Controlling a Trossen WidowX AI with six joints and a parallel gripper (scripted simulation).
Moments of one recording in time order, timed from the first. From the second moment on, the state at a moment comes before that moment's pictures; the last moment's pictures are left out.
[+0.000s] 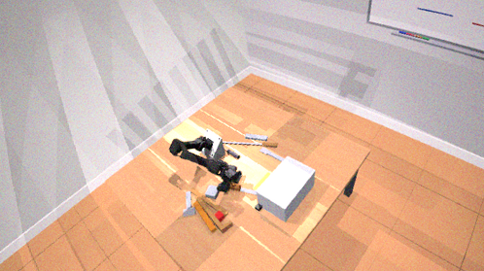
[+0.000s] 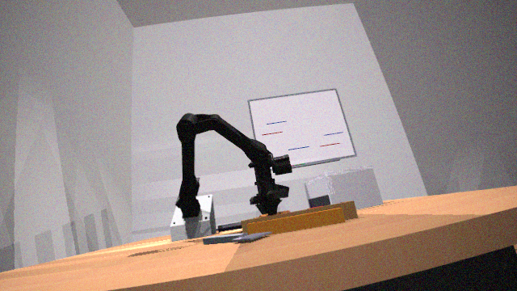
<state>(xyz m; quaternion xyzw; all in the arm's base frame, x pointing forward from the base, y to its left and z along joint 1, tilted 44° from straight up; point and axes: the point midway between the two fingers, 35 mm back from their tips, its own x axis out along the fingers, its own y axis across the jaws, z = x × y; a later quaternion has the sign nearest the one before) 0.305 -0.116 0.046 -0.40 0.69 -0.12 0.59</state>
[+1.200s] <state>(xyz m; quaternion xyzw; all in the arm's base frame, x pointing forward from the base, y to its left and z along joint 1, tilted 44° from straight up) 0.344 -0.104 0.036 -0.40 0.69 -0.12 0.59</state>
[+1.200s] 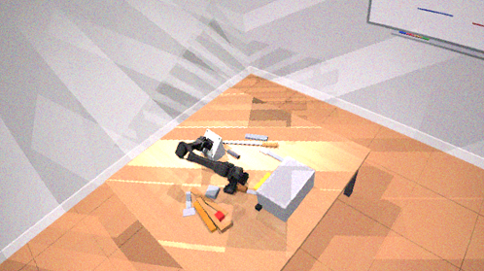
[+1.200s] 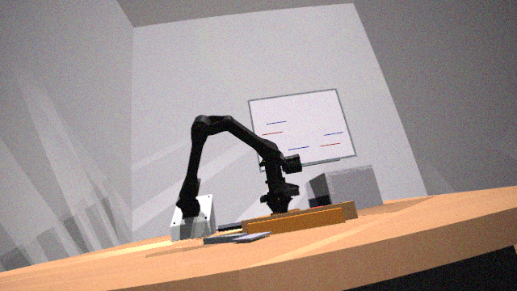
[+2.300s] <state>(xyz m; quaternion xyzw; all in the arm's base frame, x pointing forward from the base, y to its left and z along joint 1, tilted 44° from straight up) 0.377 -0.095 0.029 -0.40 0.69 -0.12 0.59</state>
